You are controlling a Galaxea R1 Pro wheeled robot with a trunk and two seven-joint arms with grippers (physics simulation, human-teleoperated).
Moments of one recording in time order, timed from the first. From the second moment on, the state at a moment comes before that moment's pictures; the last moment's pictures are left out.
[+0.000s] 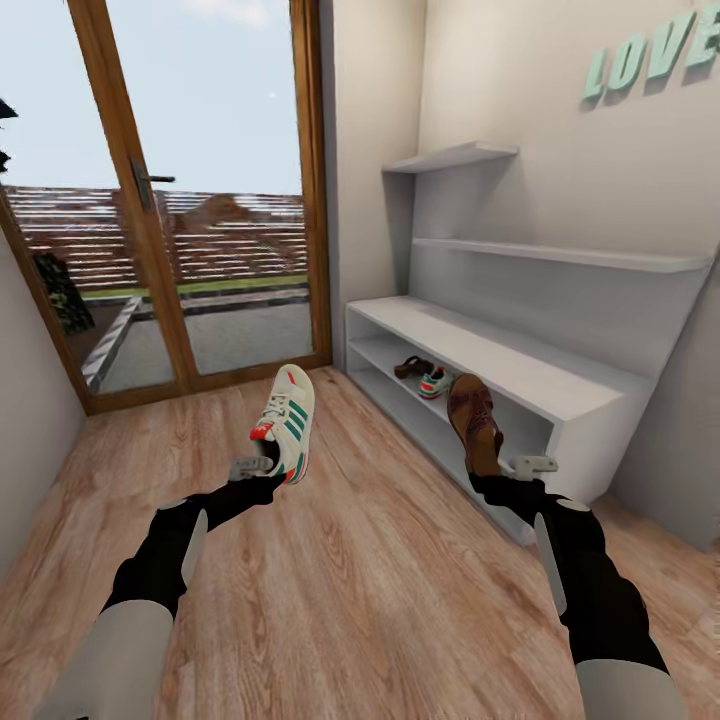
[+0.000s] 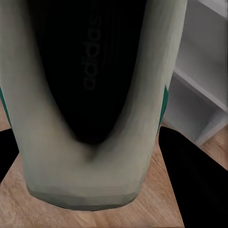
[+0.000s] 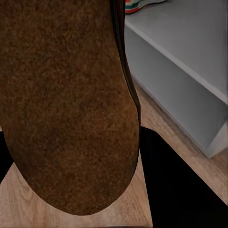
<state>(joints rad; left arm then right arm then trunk) -0.68 -0.04 0.32 -0.86 -0.13 0.37 -0.65 -0.51 0.02 -0.21 -1.31 0.12 0.64 0.21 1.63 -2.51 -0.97</state>
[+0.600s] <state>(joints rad) -0.68 -0.04 0.32 -0.86 -0.13 0.37 -0.65 -0.51 0.02 -0.21 -1.31 0.12 0.64 0.21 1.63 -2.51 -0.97</state>
